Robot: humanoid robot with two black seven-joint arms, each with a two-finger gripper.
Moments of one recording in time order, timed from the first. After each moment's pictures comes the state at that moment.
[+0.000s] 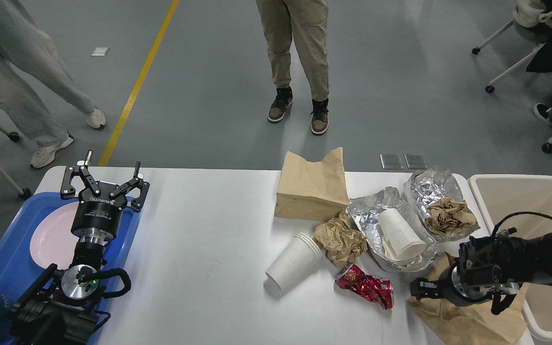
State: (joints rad) left arm -0.39 0.09 -1.39 -0.63 0.08 -0.66 -0.25; right arm 1.17 -0.30 -1.11 1.01 -0.31 0.12 -0.07
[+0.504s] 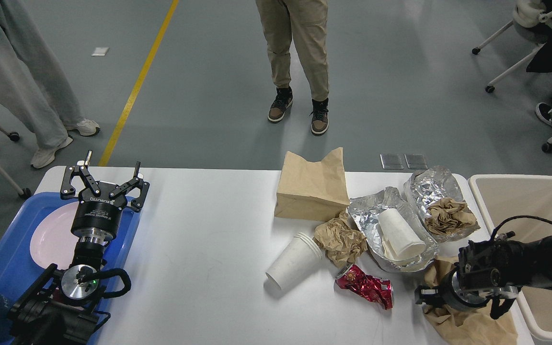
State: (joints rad) left arm -0.39 0.09 -1.39 -0.63 0.08 -0.66 -0.25; right arm 1.16 -0.29 -1.11 1.02 -0.30 0.13 -0.10
